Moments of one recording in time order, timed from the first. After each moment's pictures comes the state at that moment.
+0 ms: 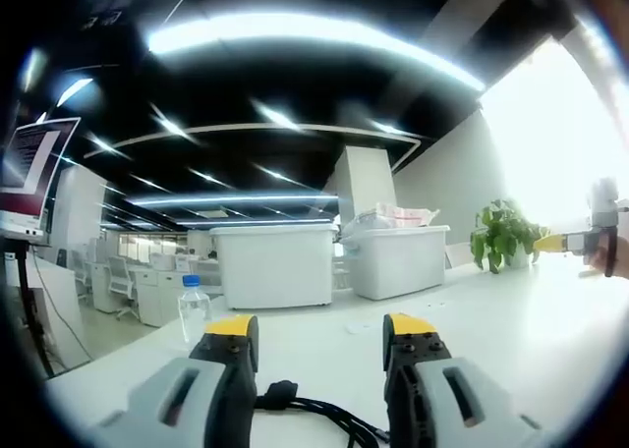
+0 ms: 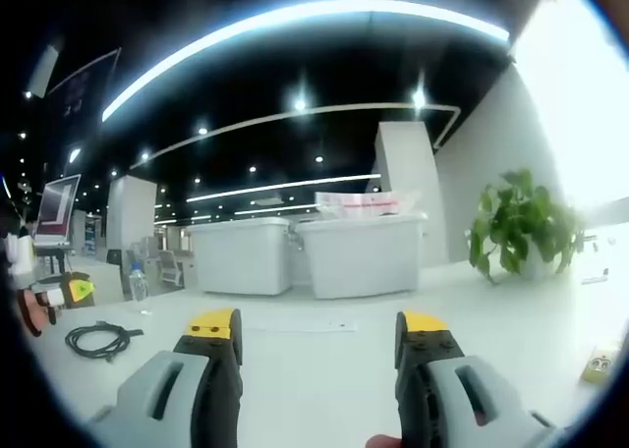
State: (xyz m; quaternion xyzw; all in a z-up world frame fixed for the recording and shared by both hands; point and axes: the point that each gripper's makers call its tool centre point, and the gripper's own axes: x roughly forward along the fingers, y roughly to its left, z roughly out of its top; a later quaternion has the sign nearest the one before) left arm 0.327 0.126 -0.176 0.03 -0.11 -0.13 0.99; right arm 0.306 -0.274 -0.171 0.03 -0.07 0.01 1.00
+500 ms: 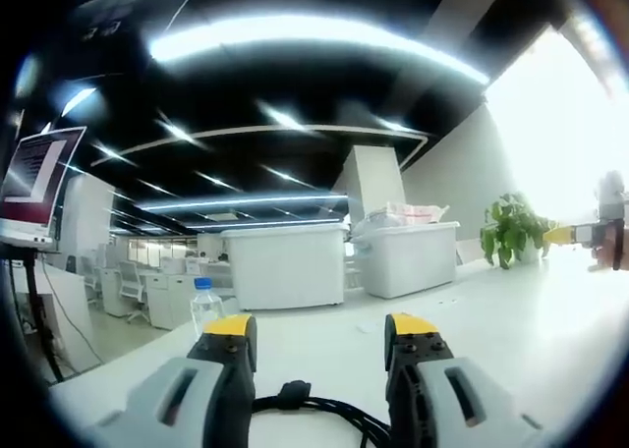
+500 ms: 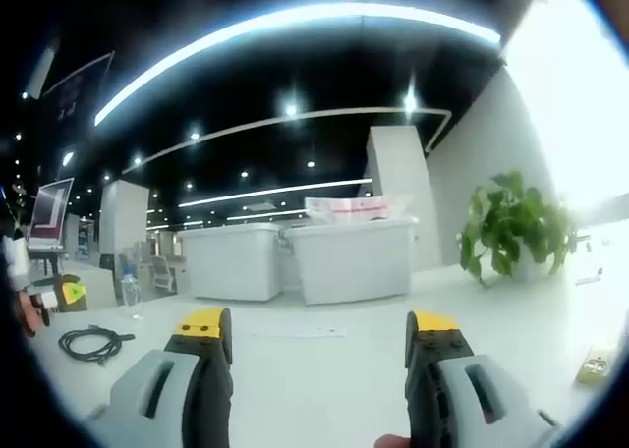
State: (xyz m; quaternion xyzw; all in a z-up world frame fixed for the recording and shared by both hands) left arm 0.326 0.131 -0.174 0.02 -0.11 -0.12 0.99; right arm 0.305 -0.287 -0.165 0.03 -0.09 -0.01 1.00
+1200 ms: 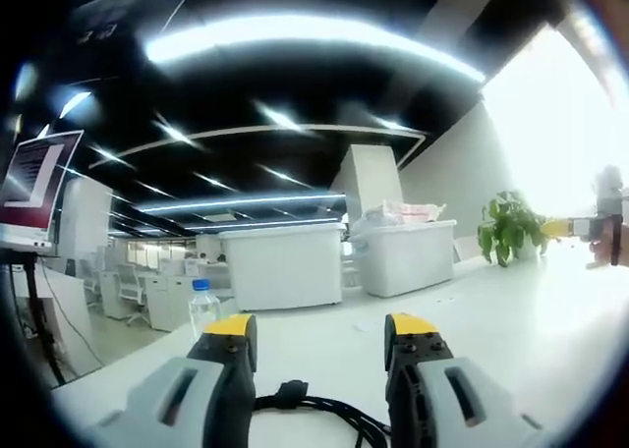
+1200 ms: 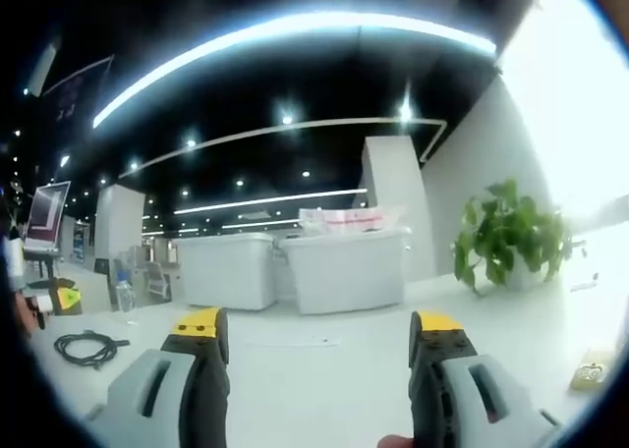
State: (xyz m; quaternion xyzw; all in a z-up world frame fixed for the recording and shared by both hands) left arm 0.327 0.130 -0.172 0.03 -0.11 -0.12 0.99; right arm 0.305 -0.289 -0.157 0.03 -0.10 -0.02 0.99
